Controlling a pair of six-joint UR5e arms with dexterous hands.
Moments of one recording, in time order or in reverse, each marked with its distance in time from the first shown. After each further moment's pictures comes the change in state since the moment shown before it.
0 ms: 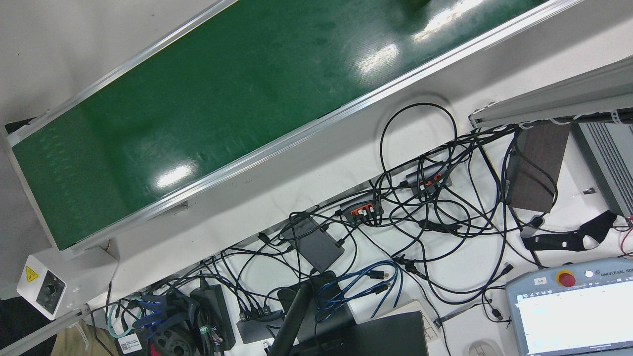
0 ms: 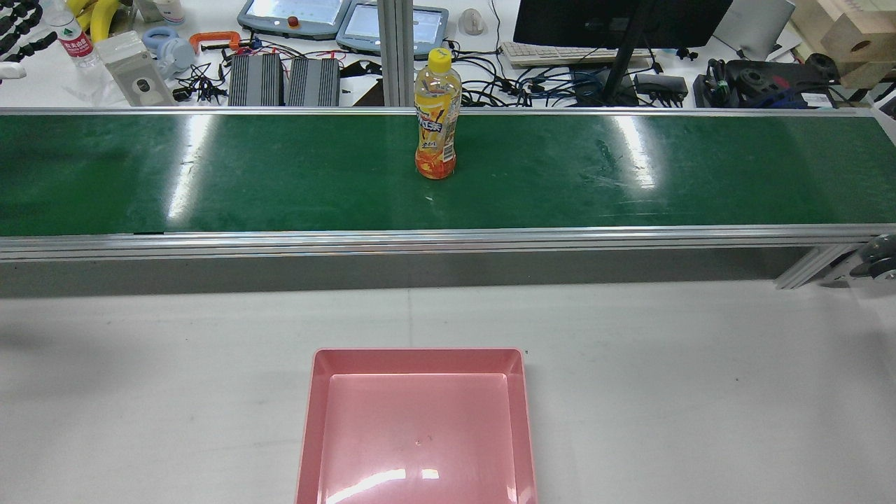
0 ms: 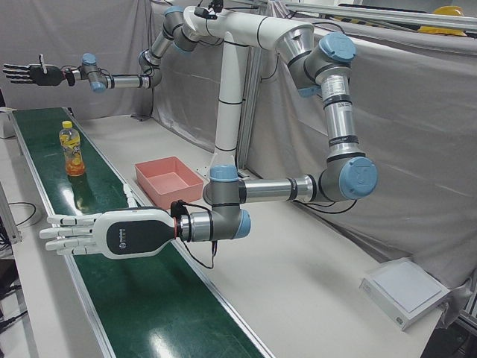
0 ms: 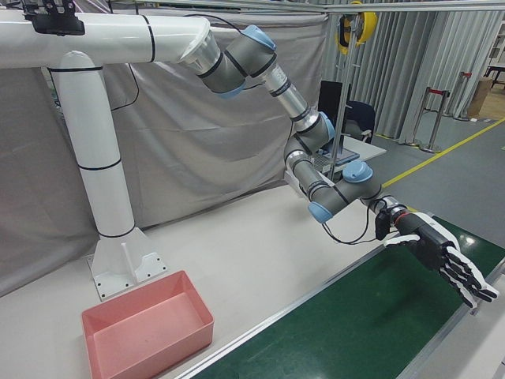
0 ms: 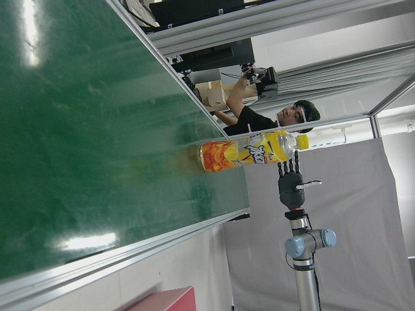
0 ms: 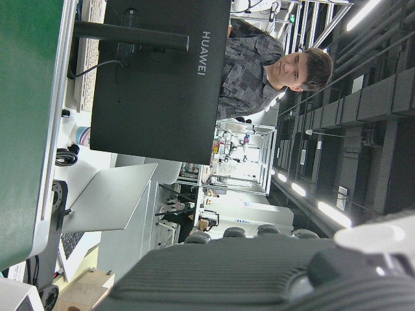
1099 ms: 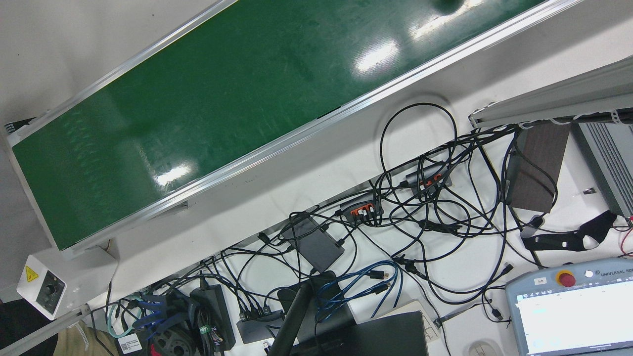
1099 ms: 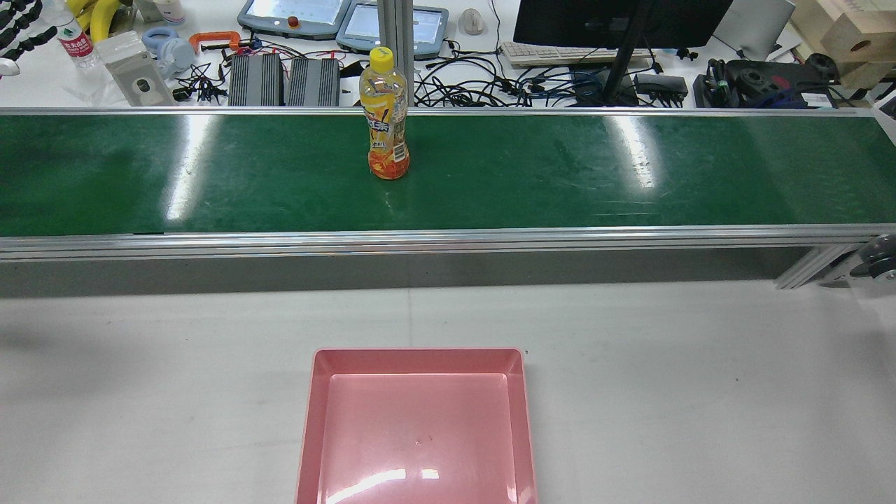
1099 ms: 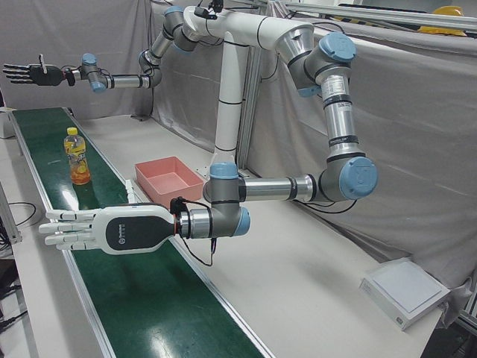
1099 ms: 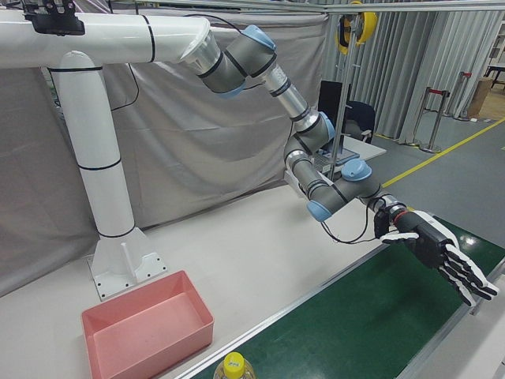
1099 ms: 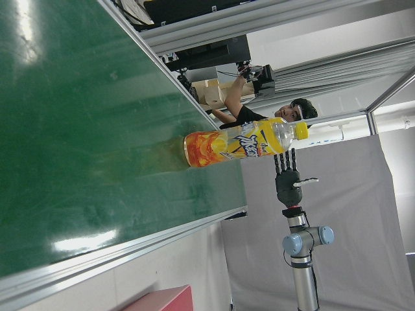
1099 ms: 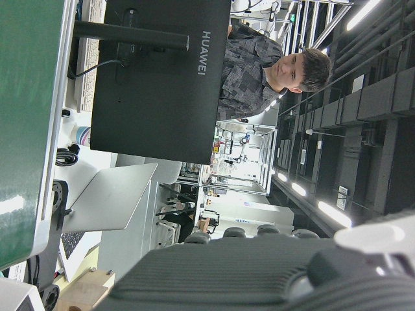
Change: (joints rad) left arm 0.001 0.000 -0.017 0.005 -0.001 0.003; right arm 0.000 0.000 0.000 -0.001 0.000 0.001
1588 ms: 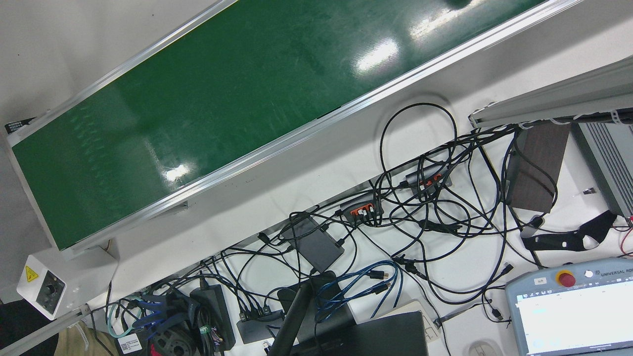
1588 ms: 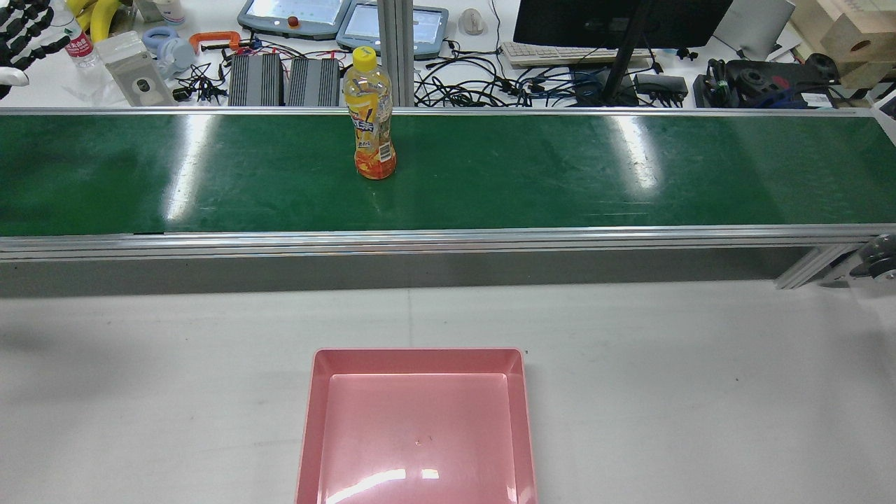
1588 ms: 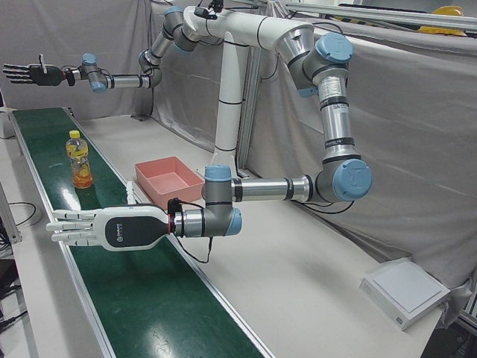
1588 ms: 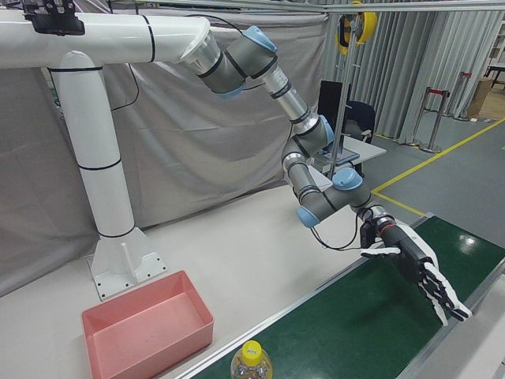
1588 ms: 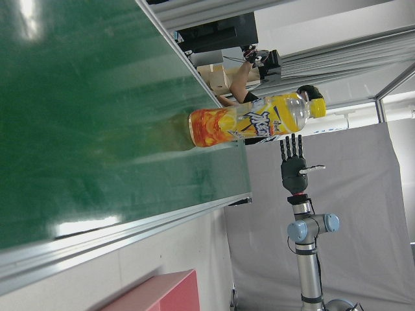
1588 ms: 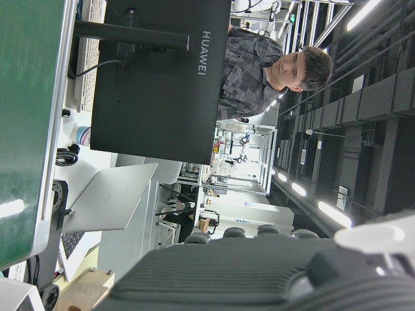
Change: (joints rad) left arm 0.080 -0.002 -0.011 0.000 -0.001 0.012; right arm 0.000 0.000 0.000 0.000 0.000 0.000
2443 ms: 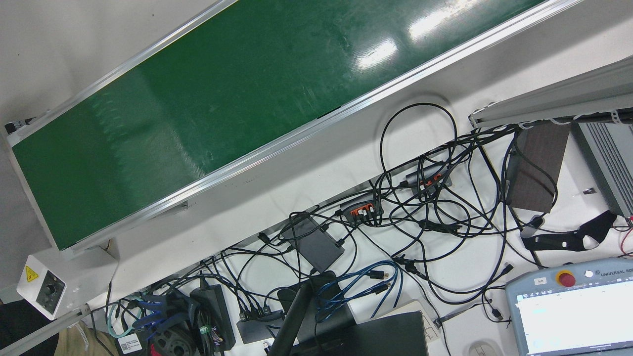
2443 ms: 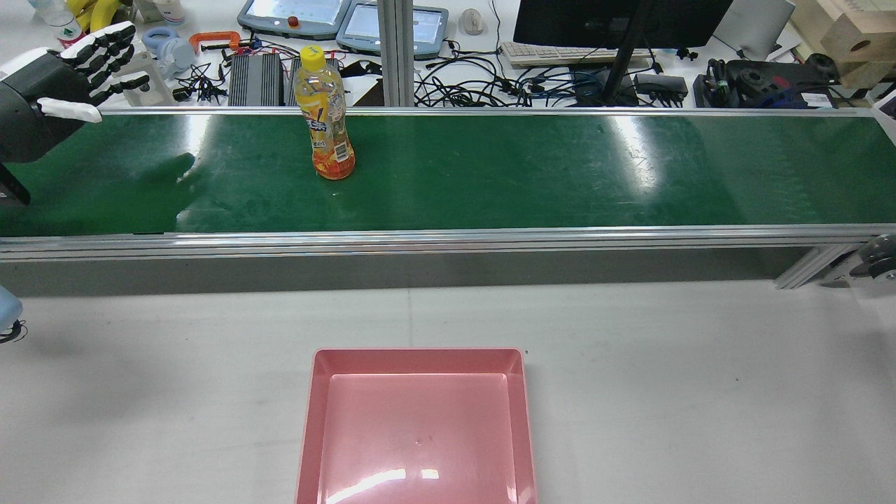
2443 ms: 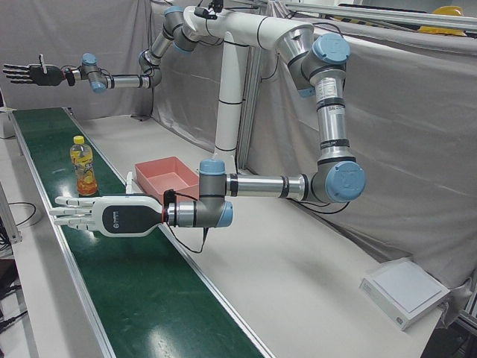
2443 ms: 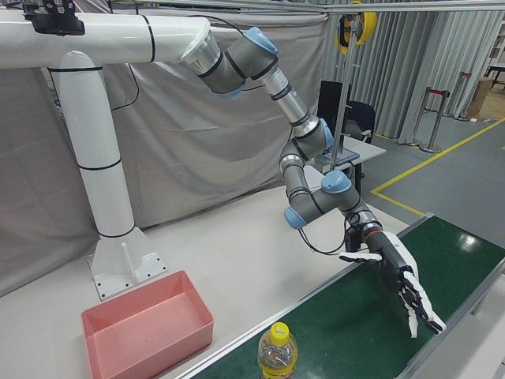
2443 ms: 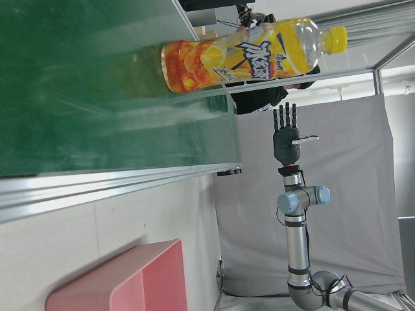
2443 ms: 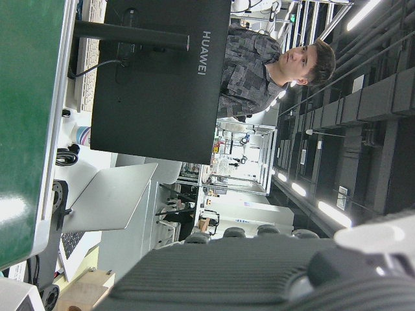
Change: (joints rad) left arm 0.057 -0.021 -0.048 0.028 -0.010 -0.007; right arm 0.000 0.000 0.000 0.000 0.000 -0.001
